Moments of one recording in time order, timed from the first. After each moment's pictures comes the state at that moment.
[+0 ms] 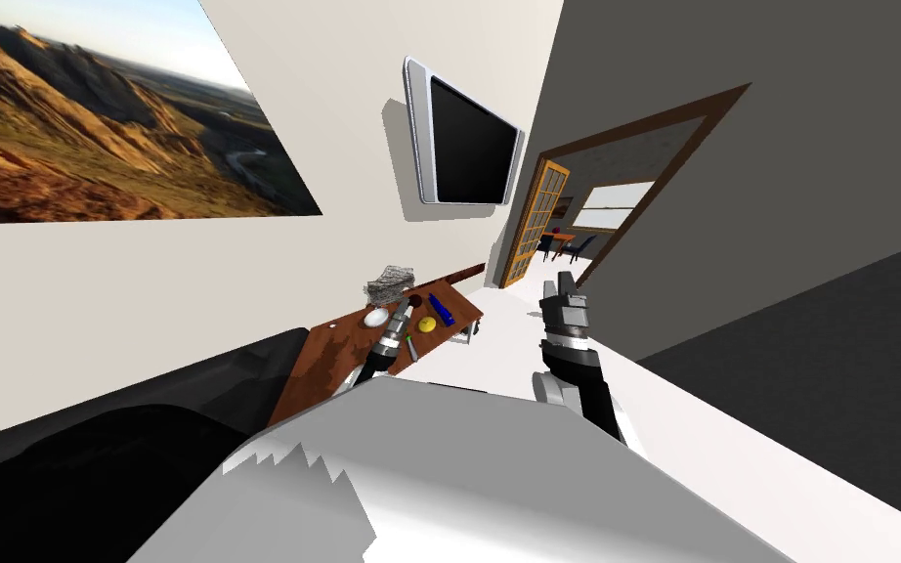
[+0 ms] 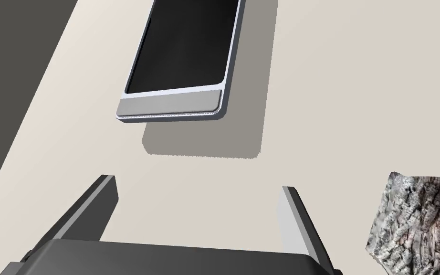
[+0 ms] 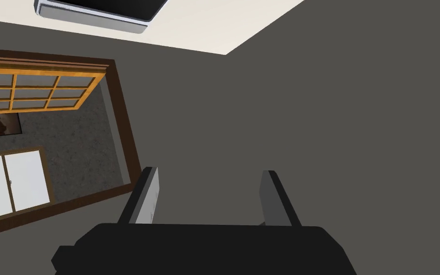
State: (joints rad) left arm 0.49 0.25 -0.12 -1.95 -0.04 -0.52 -0.02; right arm 0.47 0.00 0.06 -2.37 0.12 -0.36 0.08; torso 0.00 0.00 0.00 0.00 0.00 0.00
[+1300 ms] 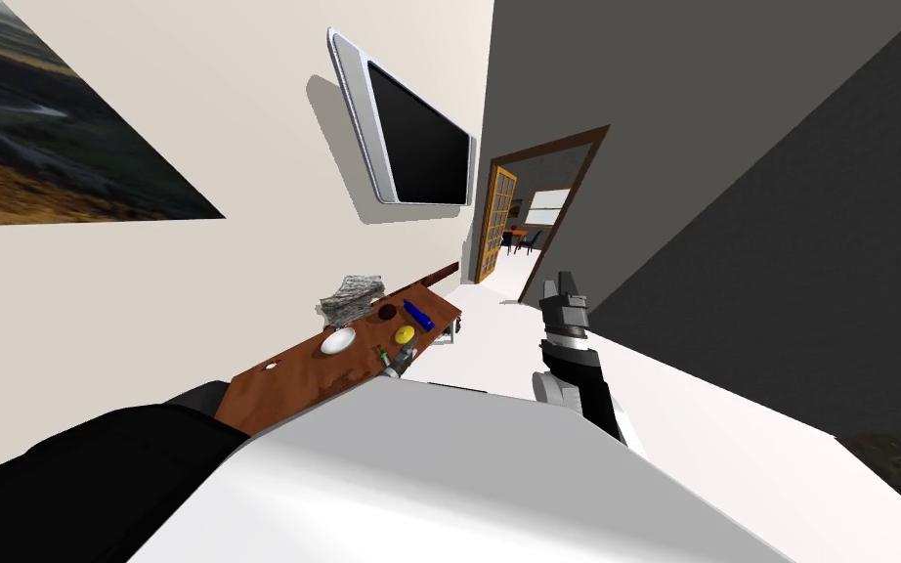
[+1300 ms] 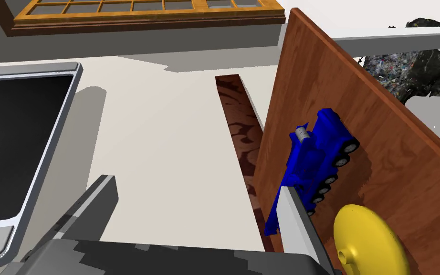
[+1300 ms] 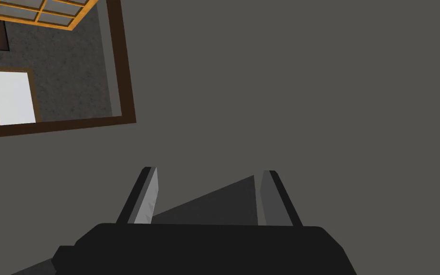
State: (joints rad) left arm 0.52 0.44 -0.31 -1.60 -0.02 -0.39 0.19; right arm 0.47 0.00 0.06 -2.37 0.12 -0.36 0.08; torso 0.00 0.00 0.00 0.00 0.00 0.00
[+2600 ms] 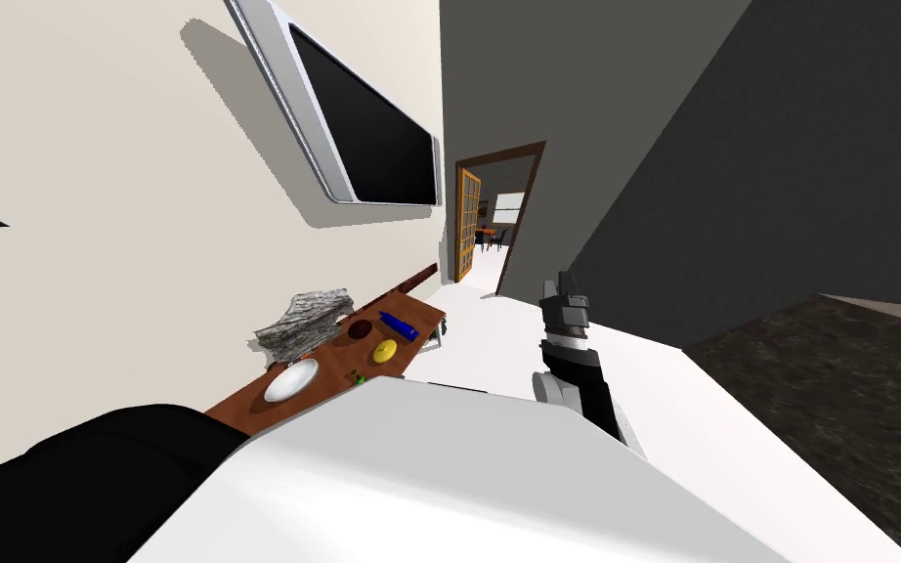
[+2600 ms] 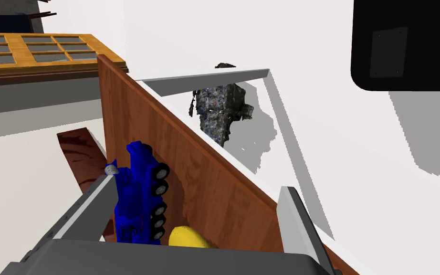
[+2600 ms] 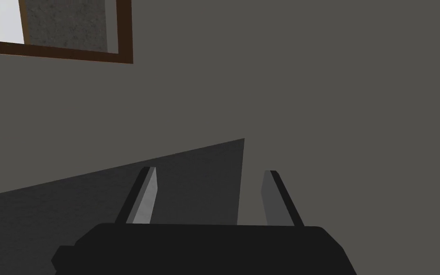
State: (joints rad) left arm 0.52 0.56 -0.46 -1.23 -0.01 -0.29 0.38; right arm 0.47 0.00 0.06 -2.37 0.12 -0.36 0.08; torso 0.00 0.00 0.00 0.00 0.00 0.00
